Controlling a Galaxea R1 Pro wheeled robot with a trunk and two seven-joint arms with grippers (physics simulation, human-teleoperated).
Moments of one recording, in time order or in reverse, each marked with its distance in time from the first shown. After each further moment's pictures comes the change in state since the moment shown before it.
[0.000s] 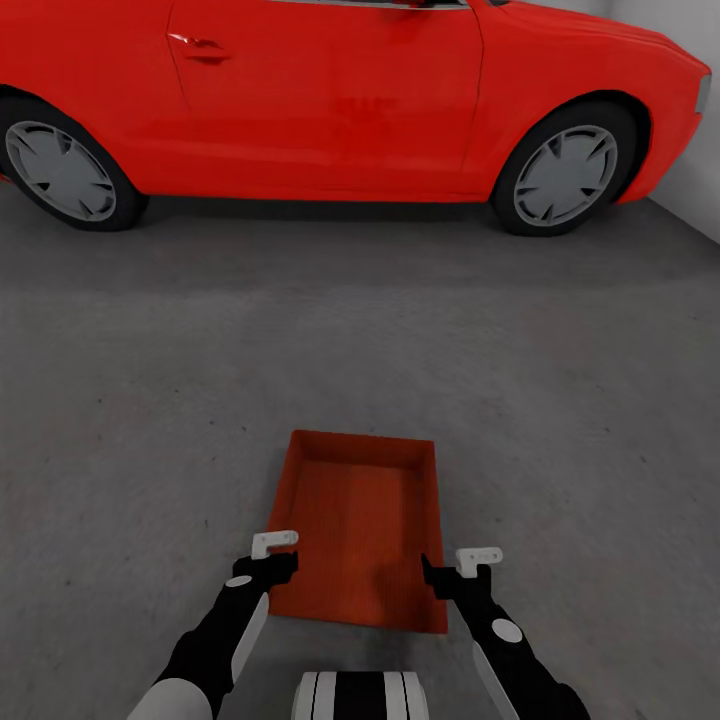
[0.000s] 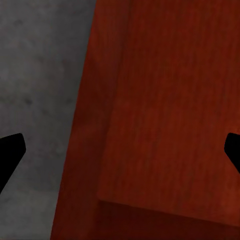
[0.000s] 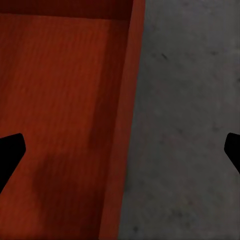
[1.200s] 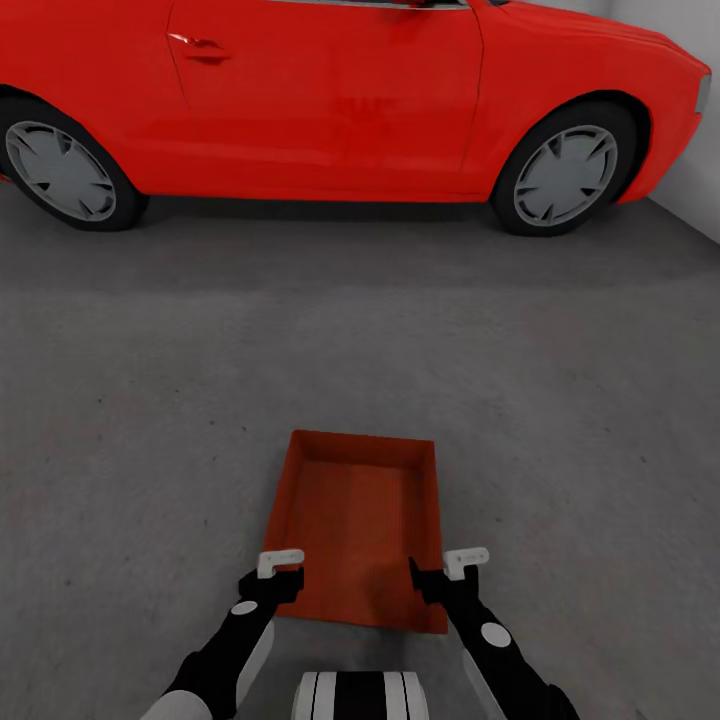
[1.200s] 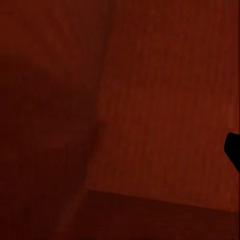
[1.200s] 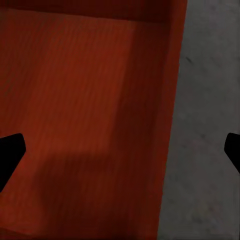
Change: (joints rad) left arm 0.000 -0.002 -0.031 0.153 0.002 -0.174 -0.003; right arm 0.000 0.008 0.066 0.008 0.003 -0.020 -0.001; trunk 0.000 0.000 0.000
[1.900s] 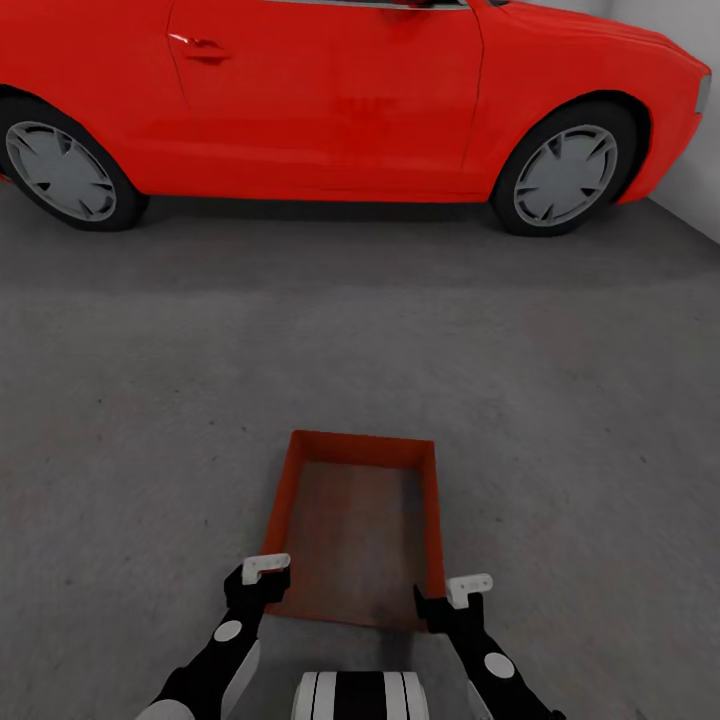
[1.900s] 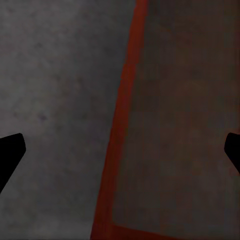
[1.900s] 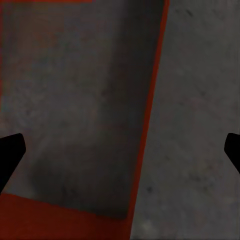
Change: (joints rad) left arm 0.000 0.043 0.003 0.104 0.000 -0.279 0.000; right arm 0.000 0.000 0.001 0.166 0.002 -0.103 0.000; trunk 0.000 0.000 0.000
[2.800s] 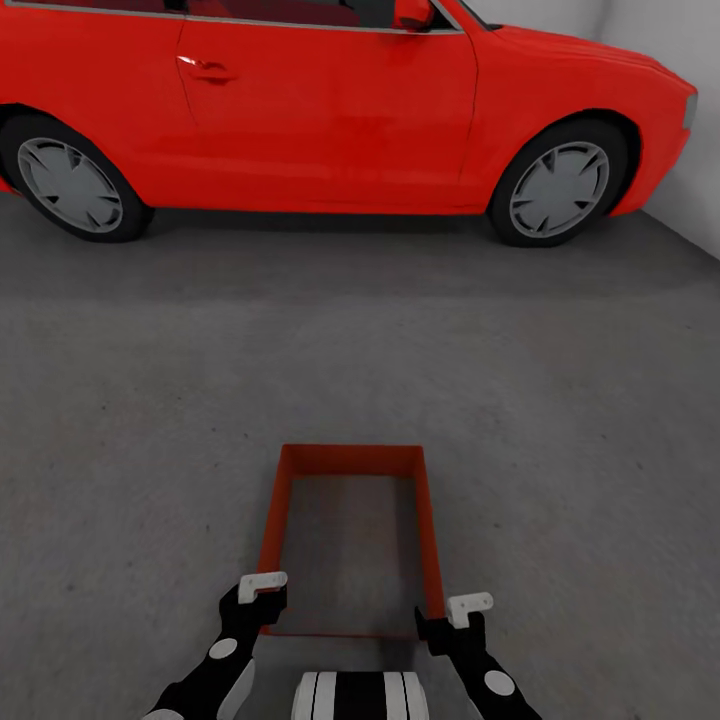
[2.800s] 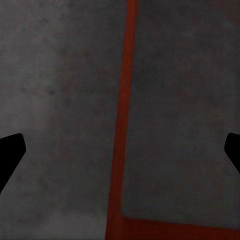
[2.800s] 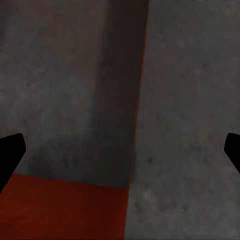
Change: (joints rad) left arm 0.000 0.014 -0.001 0.090 -0.002 -0.013 0.000; right arm -0.001 0.007 0.005 0.093 -0.004 -0.010 0.000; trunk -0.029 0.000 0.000
